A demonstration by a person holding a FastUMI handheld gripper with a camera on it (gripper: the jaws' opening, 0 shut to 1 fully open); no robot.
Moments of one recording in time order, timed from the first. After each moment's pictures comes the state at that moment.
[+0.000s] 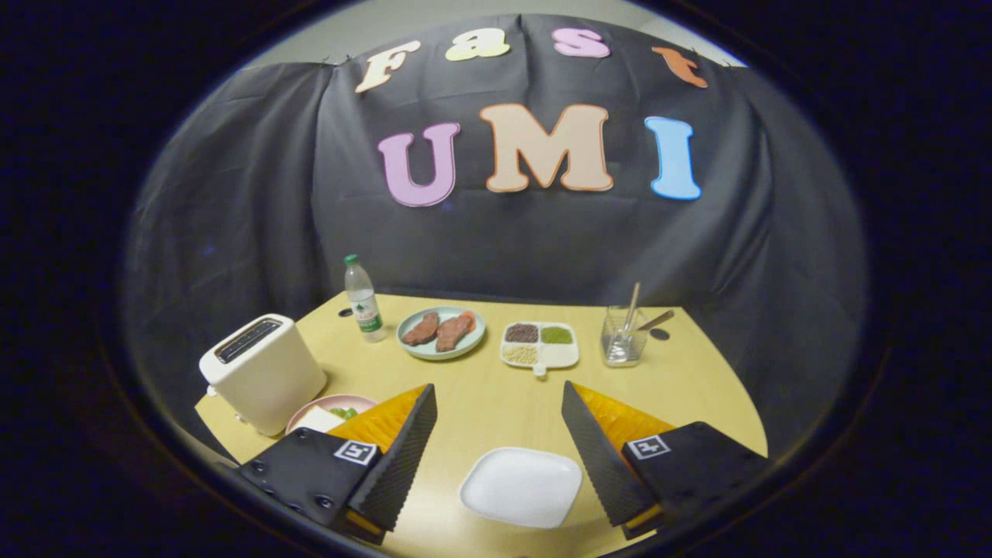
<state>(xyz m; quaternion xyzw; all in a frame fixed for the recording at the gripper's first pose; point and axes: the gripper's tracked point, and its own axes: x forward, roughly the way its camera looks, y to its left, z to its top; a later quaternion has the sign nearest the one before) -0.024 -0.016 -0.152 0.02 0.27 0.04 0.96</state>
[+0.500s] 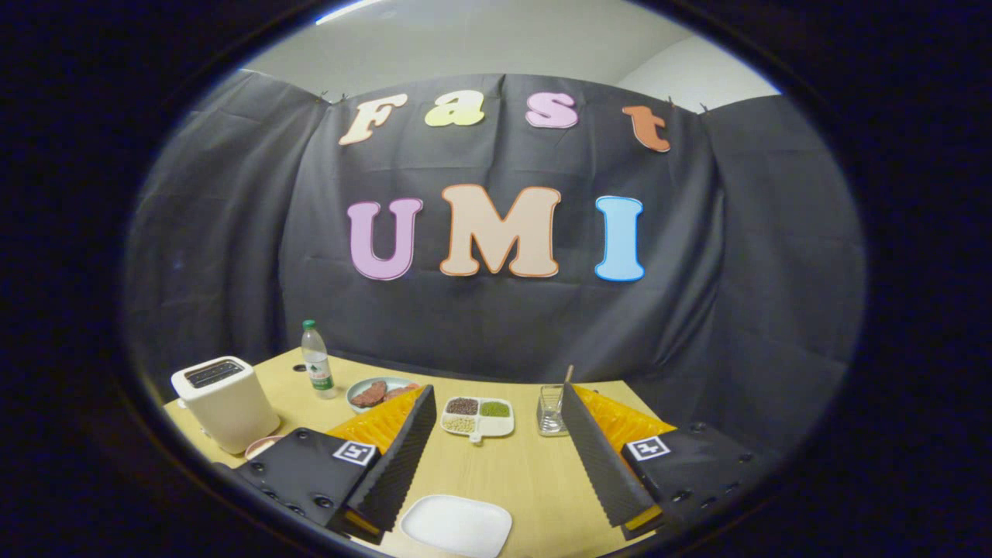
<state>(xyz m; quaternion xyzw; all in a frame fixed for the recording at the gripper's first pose) -0.010 -0.074 -0.083 0.00 0.14 -0.03 0.99</state>
